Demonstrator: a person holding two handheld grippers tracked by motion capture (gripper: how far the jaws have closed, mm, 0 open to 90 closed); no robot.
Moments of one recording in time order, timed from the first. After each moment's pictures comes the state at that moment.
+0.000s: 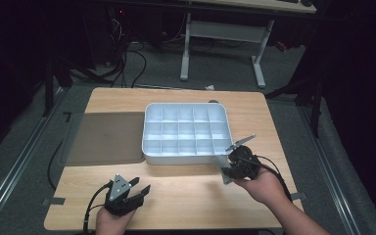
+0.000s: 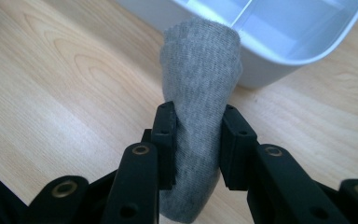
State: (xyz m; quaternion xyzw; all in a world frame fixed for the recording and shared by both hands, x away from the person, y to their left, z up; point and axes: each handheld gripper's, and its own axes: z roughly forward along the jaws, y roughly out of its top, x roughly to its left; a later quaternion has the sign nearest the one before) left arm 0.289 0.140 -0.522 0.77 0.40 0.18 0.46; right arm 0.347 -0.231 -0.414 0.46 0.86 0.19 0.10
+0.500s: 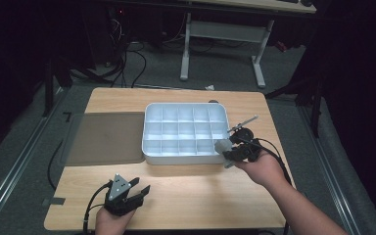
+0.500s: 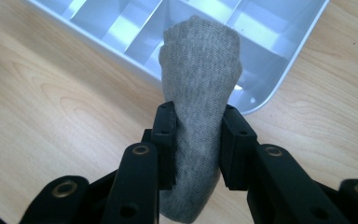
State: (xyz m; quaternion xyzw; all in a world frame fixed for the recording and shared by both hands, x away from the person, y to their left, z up) left arm 0.290 0.141 -0.523 0.77 0.40 0.17 0.47; right arm 0.383 -0.233 -0.386 0.48 0.85 0.19 0.11
